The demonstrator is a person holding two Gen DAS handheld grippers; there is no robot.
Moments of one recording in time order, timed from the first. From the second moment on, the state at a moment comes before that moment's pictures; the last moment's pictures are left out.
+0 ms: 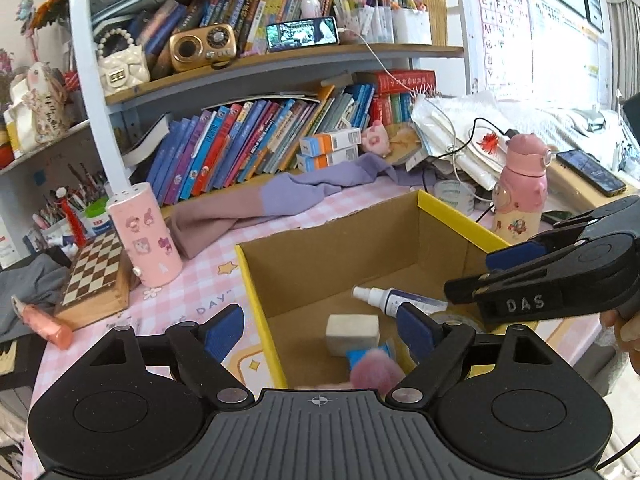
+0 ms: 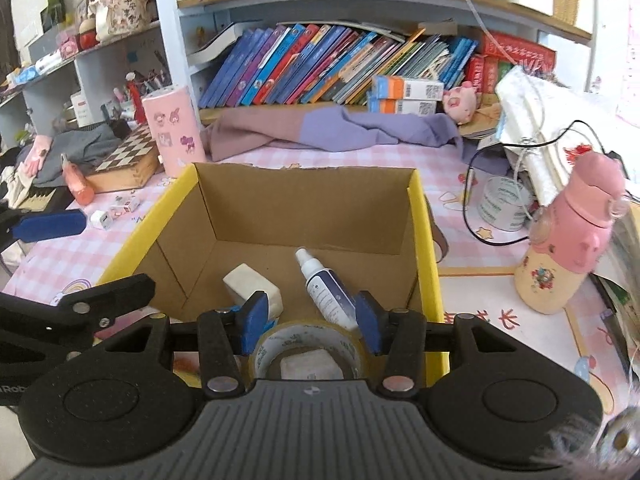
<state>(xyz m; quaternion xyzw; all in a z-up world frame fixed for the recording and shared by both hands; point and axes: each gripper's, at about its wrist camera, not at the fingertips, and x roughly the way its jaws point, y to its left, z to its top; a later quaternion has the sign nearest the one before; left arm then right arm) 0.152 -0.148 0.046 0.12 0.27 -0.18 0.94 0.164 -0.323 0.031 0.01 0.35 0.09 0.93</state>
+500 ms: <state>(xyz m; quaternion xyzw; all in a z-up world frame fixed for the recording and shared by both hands) 0.095 -0.099 0.039 0.10 0.29 -0.20 0.93 0.087 -0.301 0.031 0.01 0.35 0.03 0.94</state>
